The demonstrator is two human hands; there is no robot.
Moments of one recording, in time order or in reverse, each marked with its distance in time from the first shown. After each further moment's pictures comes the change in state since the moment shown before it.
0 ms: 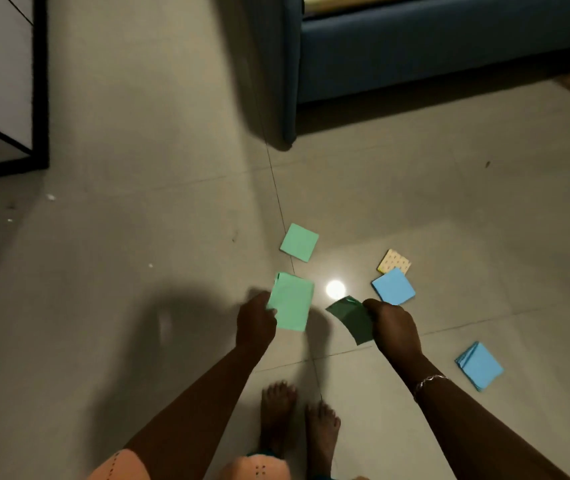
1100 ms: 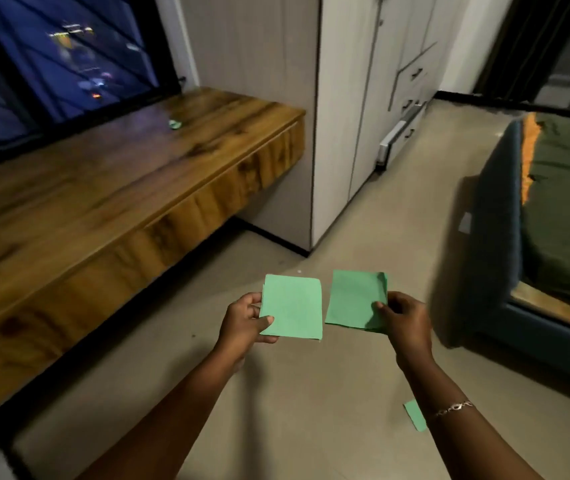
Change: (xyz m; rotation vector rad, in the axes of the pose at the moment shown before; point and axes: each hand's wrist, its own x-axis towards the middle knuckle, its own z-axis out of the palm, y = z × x) left_hand -0.424 0.007 -0.387 -0.948 0.710 -0.074; right_hand -0.268 -0.380 -0.292 0.777 0.058 -0.492
